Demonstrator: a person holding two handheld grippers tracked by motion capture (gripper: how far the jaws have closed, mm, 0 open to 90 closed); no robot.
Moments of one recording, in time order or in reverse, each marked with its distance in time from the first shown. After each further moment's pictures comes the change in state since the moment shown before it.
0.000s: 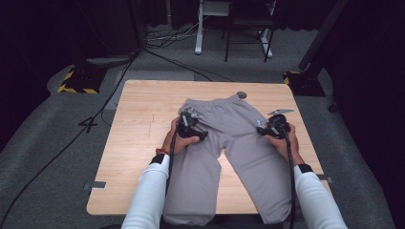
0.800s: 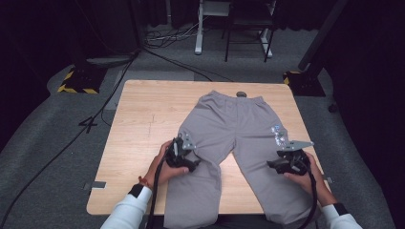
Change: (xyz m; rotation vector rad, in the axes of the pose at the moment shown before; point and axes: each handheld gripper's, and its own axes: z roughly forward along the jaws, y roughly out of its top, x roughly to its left) left arm -0.073 -0.084 -0.092 0.061 -0.057 0.196; right arm 0.046 -0.092 -0.091 0.018 0.174 -0.265
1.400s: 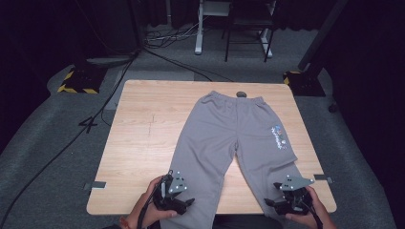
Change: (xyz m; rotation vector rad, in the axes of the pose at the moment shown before) left arm -0.077 -0.061 -0.056 -0.021 -0.112 0.039; right arm 0.089 -0.046 -0.042 0.023 0.093 -0.114
